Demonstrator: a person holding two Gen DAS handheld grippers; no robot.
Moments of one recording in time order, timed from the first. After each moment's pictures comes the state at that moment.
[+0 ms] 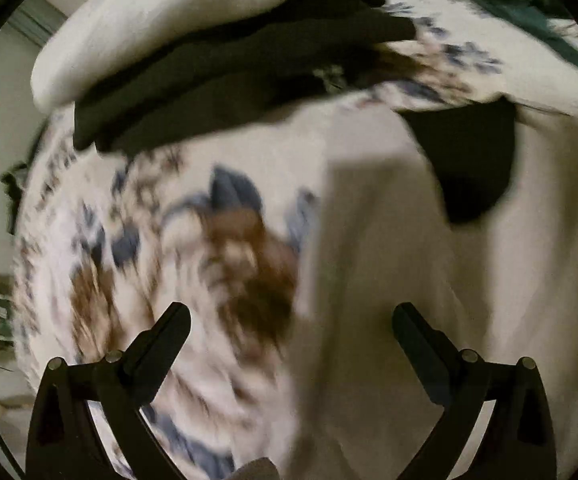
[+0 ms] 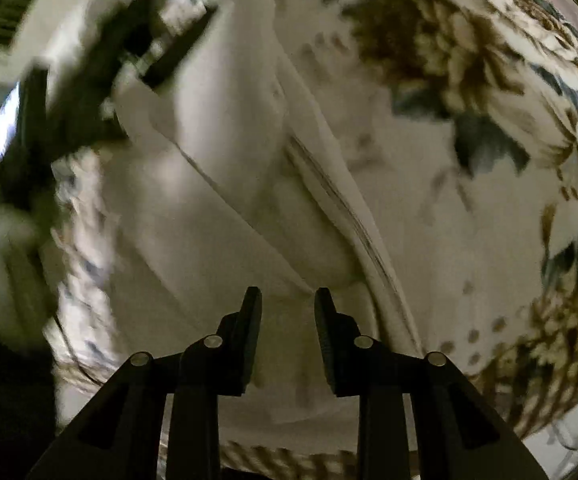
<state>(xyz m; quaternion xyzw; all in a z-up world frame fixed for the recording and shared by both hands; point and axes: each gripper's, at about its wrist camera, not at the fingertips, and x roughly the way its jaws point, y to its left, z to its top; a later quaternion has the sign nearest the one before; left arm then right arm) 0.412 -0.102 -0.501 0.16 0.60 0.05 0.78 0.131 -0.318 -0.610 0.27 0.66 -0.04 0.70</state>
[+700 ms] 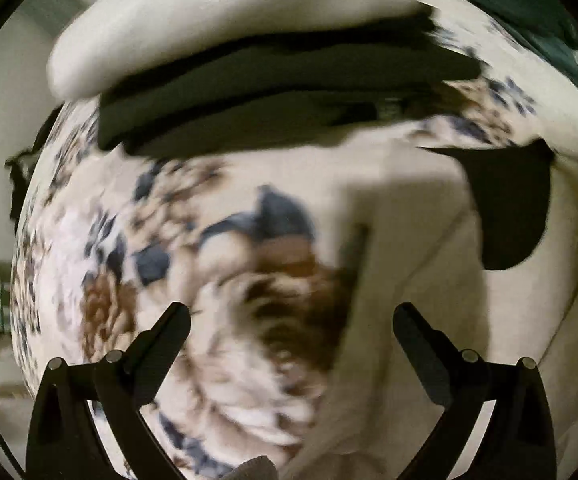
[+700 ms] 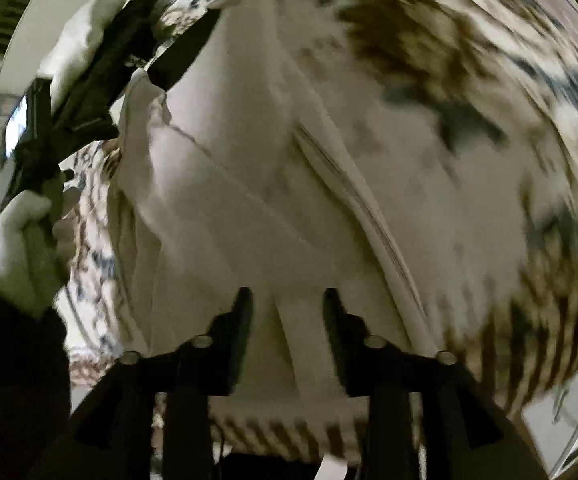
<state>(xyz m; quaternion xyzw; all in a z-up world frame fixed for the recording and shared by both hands) 0.418 -0.081 -0.492 0.13 0.59 0.04 0.79 0.140 -0.308 -0.574 0.28 0.65 -0.05 0.71</state>
